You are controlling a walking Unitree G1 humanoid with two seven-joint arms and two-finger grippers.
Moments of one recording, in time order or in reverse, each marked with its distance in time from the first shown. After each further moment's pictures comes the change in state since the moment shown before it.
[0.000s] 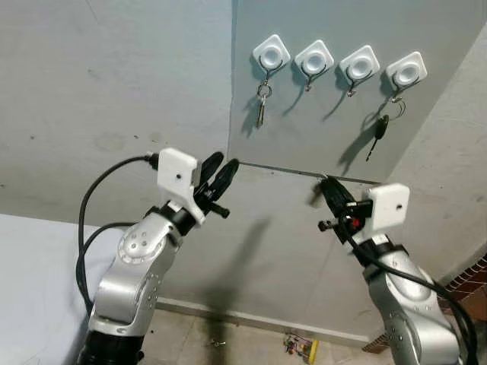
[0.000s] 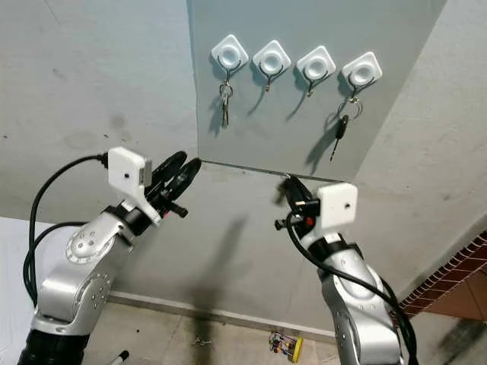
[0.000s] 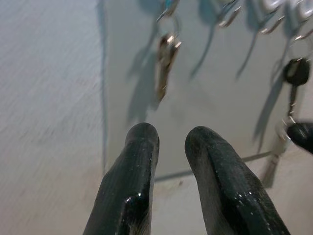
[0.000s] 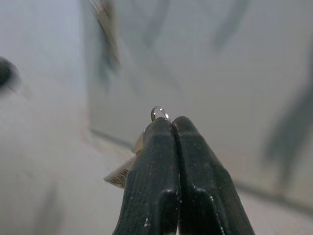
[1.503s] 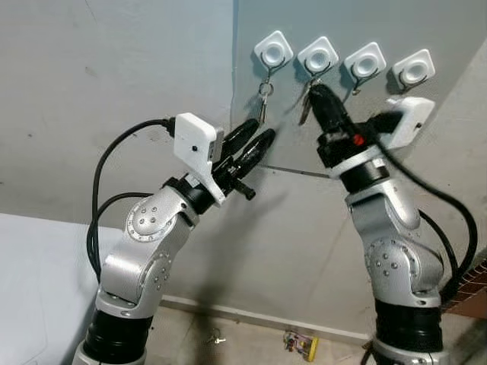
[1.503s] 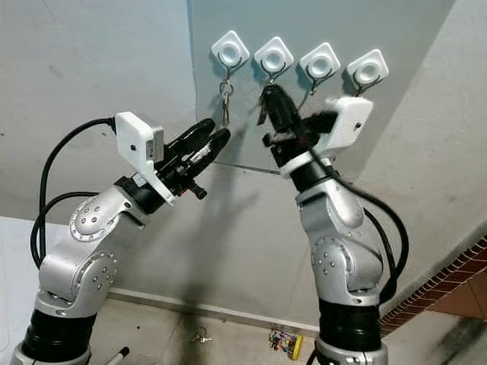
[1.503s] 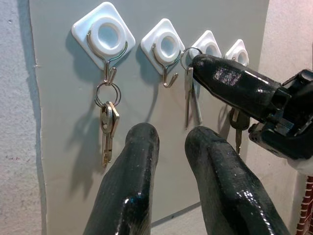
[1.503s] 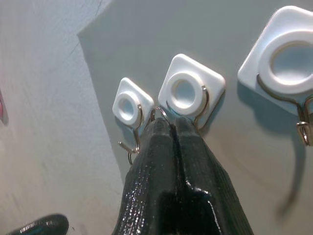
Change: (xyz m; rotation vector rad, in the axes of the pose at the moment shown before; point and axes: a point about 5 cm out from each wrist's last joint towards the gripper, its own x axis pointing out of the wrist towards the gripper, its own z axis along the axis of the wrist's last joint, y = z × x) left arm 0.017 -0.021 0.033 -0.029 -0.106 -0.159; right arm 0.057 0.005 0.060 0.344 -0.283 0.063
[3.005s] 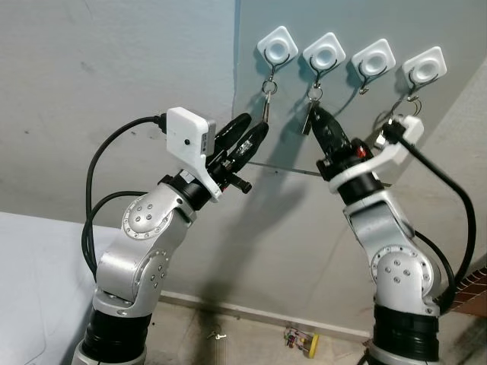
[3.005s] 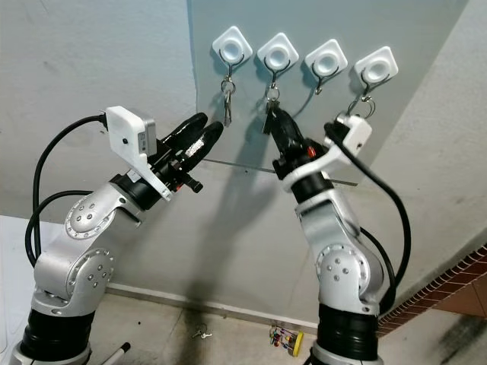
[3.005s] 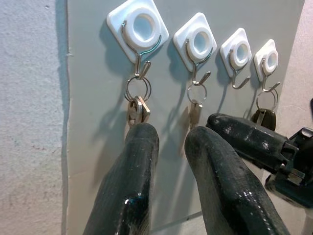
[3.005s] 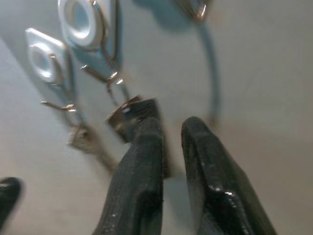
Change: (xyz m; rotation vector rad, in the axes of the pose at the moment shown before) left arm -0.001 0.005 0.006 -0.020 -0.010 0.058; right arm -0.018 -0.018 -0.019 0.113 0.094 -0.167
